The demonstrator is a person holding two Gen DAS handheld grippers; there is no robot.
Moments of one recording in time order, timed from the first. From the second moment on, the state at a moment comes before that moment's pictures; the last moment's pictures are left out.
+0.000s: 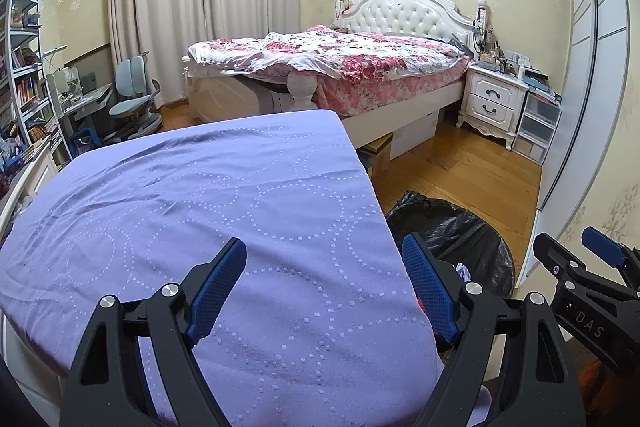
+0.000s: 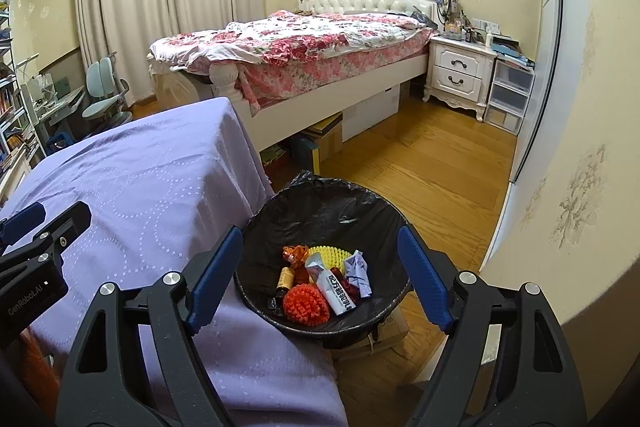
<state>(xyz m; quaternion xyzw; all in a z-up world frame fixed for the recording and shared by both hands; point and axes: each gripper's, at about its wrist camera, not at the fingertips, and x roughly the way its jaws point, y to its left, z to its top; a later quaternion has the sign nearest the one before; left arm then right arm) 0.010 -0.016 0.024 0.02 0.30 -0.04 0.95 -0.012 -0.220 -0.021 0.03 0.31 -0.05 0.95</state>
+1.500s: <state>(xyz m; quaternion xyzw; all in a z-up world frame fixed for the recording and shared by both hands) 0.008 -0.013 0.024 0.02 0.30 -0.04 0.95 -0.016 -0.215 -0.019 0.03 0.30 -0.05 0.95</state>
